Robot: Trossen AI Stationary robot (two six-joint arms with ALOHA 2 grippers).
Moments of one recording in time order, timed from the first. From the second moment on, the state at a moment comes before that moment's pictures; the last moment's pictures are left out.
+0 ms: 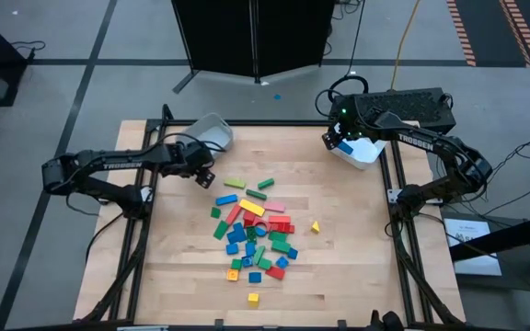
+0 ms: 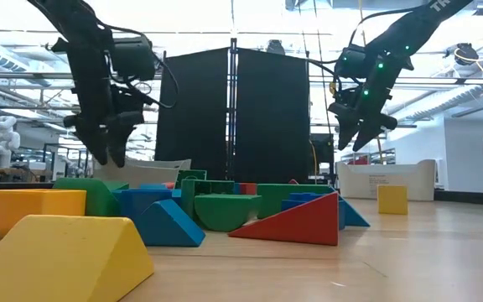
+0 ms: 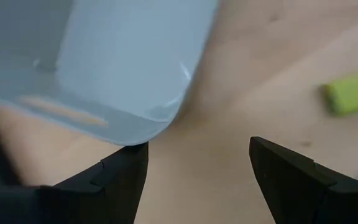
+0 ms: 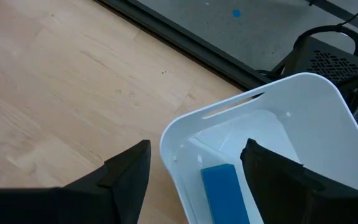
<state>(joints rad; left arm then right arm) 0.41 1.25 0.69 -0.72 -0.29 -0.52 -0.80 1.39 0.93 -0.52 0.10 0.19</state>
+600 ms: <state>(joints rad) 0.40 1.04 0.82 -0.73 -0.28 -0.51 -0.45 1.39 0.93 -0.54 -0.38 0.05</state>
